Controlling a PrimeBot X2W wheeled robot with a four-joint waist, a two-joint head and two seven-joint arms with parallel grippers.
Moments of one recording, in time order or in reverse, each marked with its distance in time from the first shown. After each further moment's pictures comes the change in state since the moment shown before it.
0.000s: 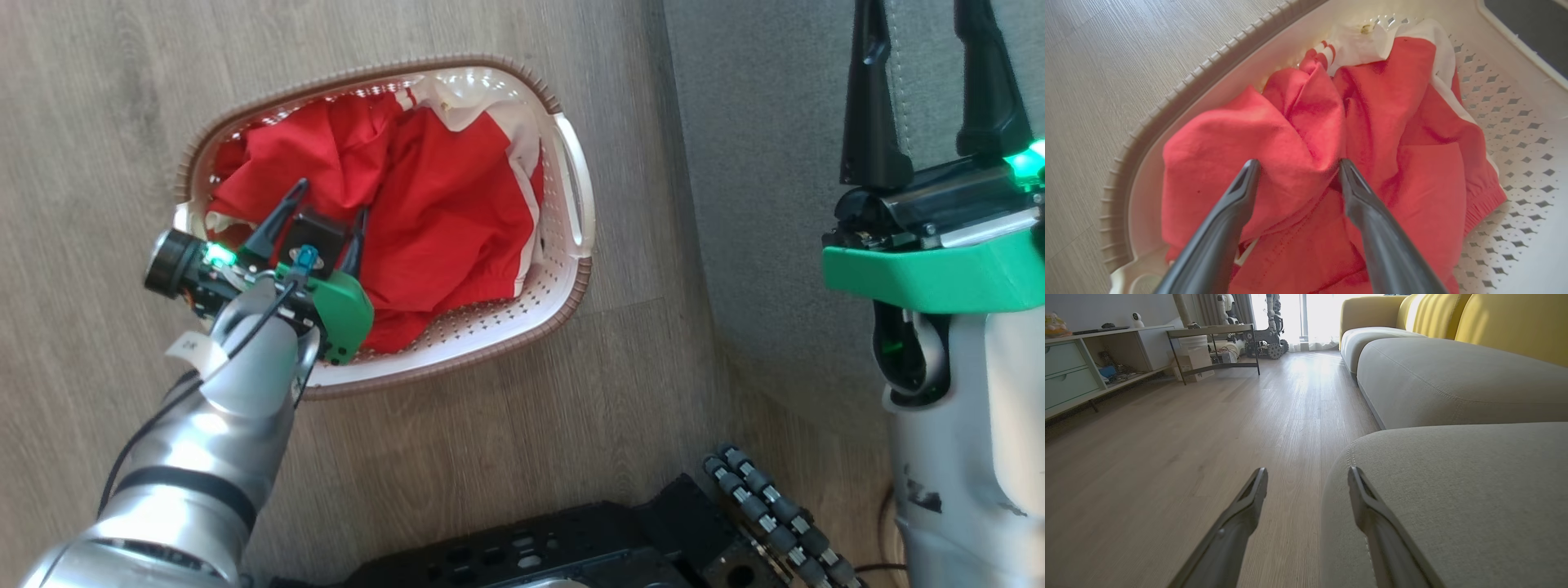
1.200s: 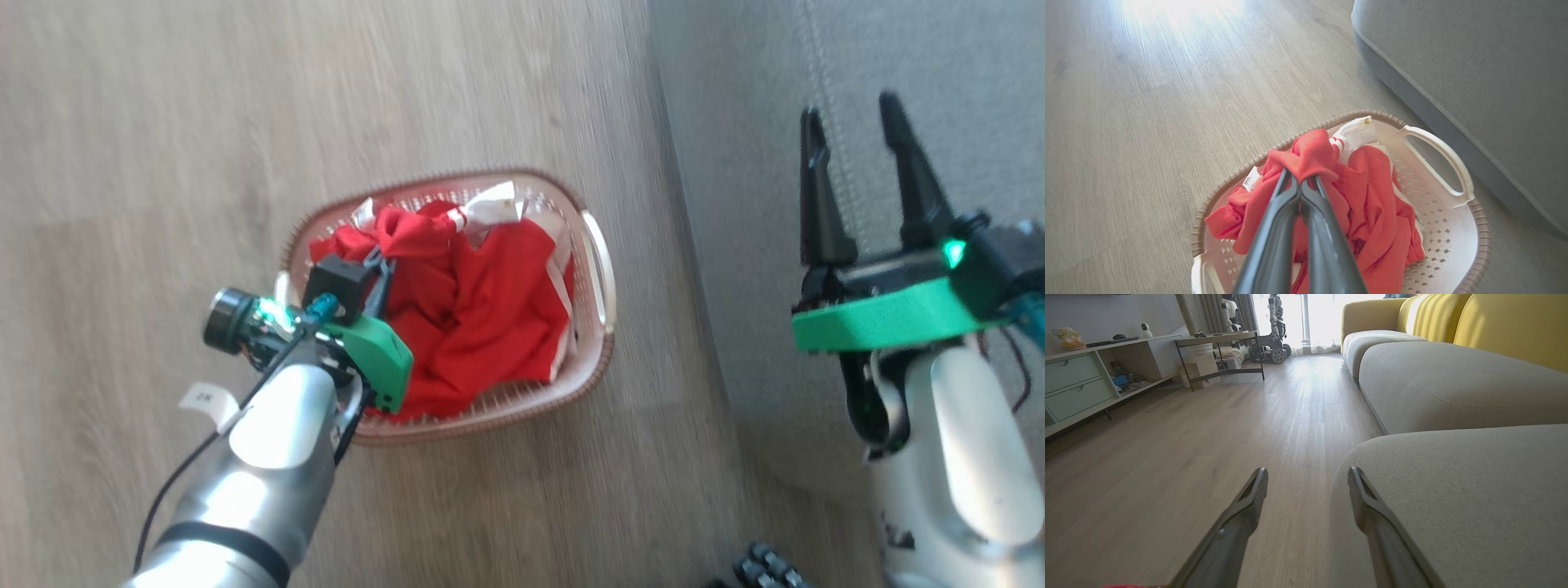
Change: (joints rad) left arm 0.119 -0.029 -0.080 -0.114 -0.243 -0.069 -0.011; right arm 0.093 0.000 -0.005 0.176 -0.017 0.000 0.000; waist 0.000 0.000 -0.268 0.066
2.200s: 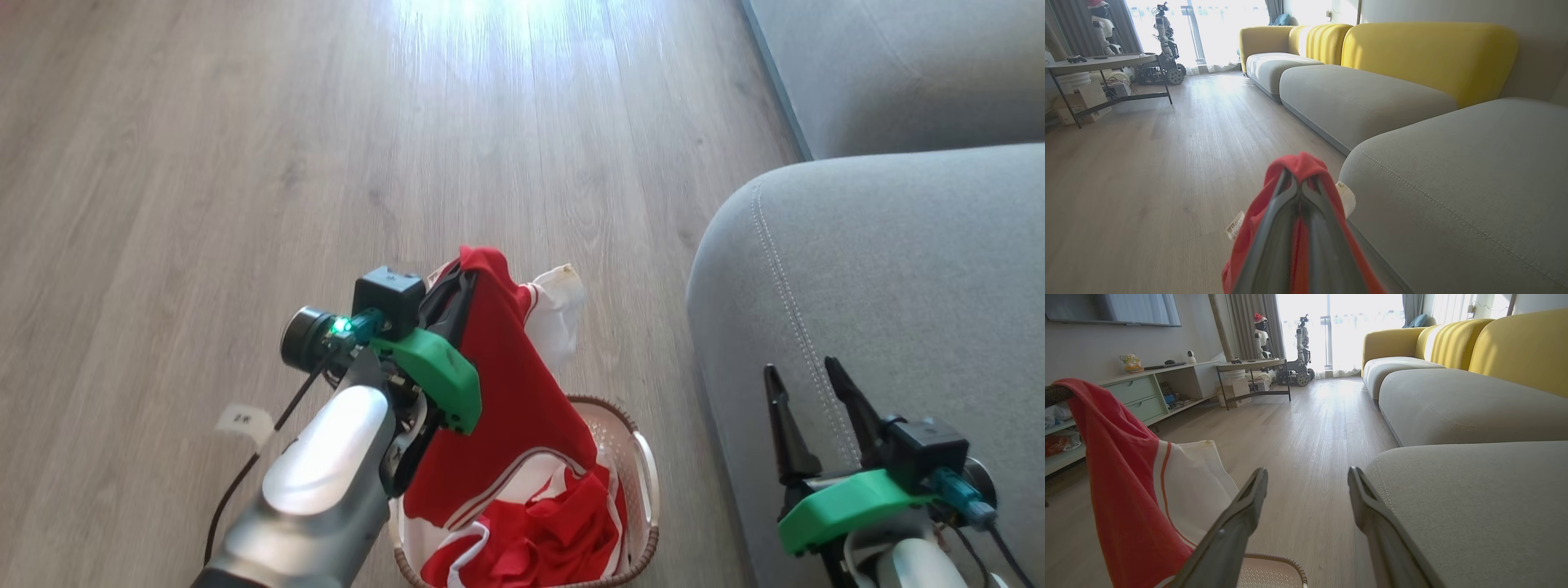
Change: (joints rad) left arm 0.164 0.011 -0.119 -0.409 -0.260 0.029 0.148; right arm 0.348 0.001 -0.014 0.174 -0.013 0.000 0.000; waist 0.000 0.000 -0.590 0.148
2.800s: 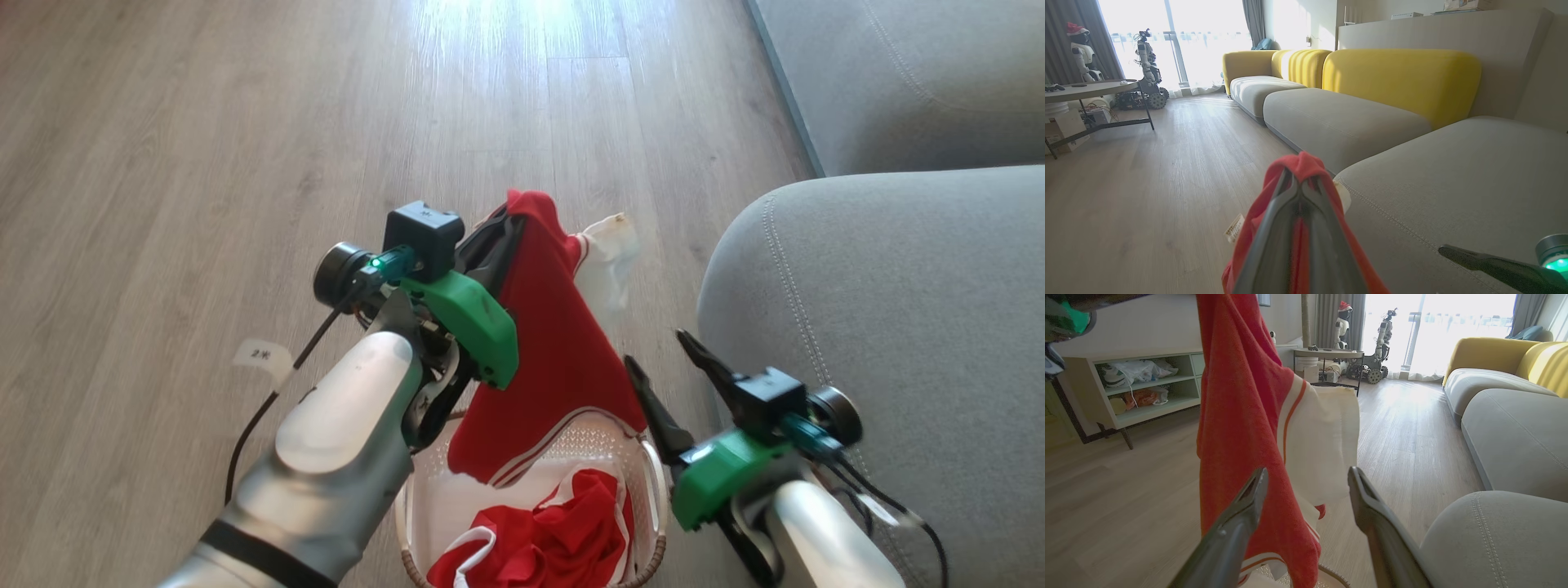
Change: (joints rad) left arm -0.093 -0.005 -0.054 -0.123 -0.068 -0.008 0.117; right arm -0.184 -0.001 0.290 0.179 -0.017 0.000 0.000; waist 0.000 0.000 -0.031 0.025
